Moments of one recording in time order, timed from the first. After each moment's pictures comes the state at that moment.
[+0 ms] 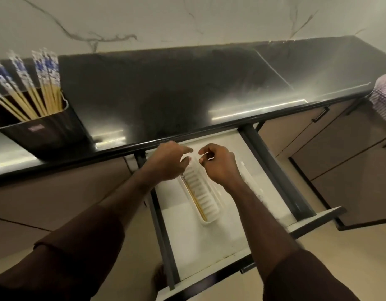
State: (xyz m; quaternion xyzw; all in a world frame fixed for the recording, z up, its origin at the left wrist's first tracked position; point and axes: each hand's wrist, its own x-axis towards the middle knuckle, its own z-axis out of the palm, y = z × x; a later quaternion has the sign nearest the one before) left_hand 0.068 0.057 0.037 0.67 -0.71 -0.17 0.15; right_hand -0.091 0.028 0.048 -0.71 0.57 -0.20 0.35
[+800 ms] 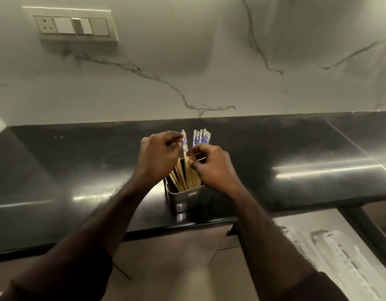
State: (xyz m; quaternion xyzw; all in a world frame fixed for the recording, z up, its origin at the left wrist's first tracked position) left_hand 0.429 0.149 0.183 0.72 -0.51 0.03 0.47; right_hand 0.284 0.088 0.189 -0.82 0.35 -0.25 0.37
